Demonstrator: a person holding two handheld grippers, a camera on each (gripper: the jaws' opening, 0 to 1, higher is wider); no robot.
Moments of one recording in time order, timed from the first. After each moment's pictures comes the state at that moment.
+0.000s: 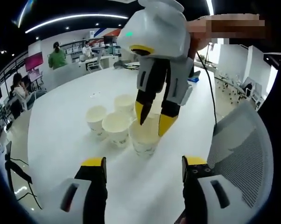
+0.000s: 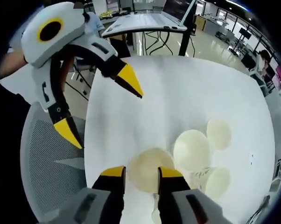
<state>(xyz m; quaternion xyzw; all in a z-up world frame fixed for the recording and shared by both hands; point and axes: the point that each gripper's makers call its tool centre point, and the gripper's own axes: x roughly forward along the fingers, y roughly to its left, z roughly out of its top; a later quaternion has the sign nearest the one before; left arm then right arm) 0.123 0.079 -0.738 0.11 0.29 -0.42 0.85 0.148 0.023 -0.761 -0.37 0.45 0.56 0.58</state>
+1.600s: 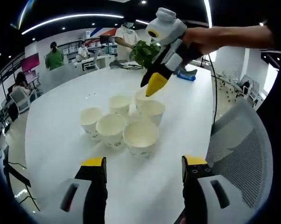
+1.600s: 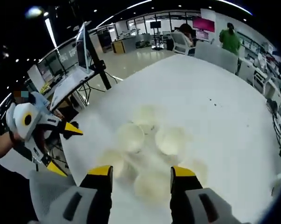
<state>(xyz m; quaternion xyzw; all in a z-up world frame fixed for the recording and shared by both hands) 0.119 0.065 -0.736 0.12 0.29 -0.44 0.84 0.201 -0.072 -0.720 -0.08 0.45 0.36 0.81</state>
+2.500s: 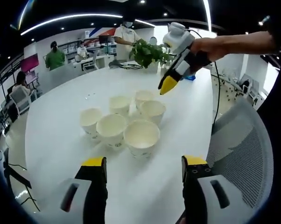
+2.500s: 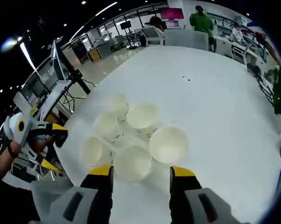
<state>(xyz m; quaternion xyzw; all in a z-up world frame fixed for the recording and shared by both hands) 0.125 0.069 -0.740 0.12 0.29 -0.44 0.84 0.194 -0.117 -0.747 -0.01 0.49 0.29 0.82</state>
